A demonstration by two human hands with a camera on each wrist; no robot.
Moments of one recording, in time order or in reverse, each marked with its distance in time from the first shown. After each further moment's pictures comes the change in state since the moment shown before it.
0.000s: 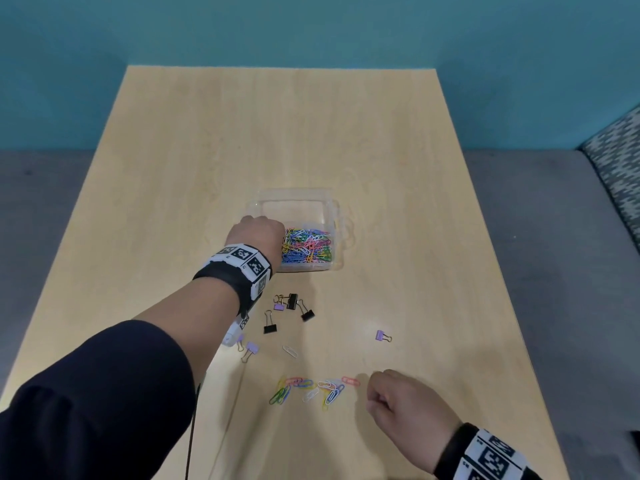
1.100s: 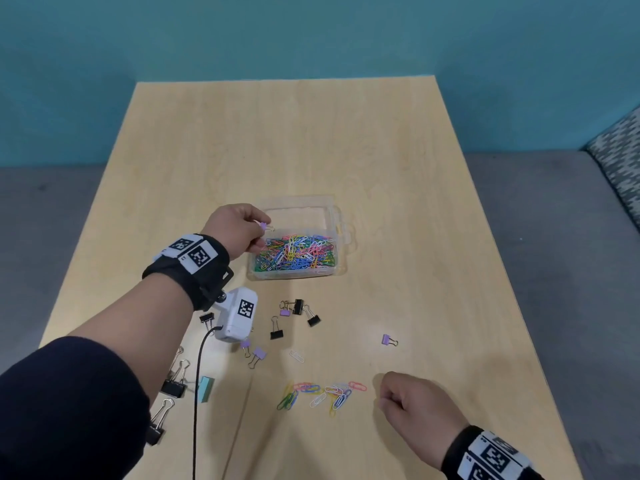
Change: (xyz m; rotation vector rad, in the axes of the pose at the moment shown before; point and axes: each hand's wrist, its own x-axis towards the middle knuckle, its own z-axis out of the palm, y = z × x) left_hand -0.003 -0.050 -0.006 -1.237 0.125 -0.198; right_hand 0.000 0.013 0.006 0.089 0.044 0.092
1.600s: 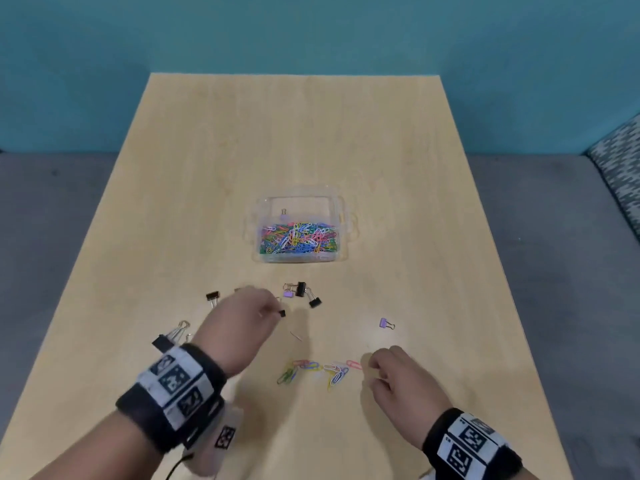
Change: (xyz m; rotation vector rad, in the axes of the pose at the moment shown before) left_hand -0.151 -0.060 0.021 0.425 -0.068 0.251; right_hand -0.004 -0.016 0.007 -0.088 0.072 -0.054
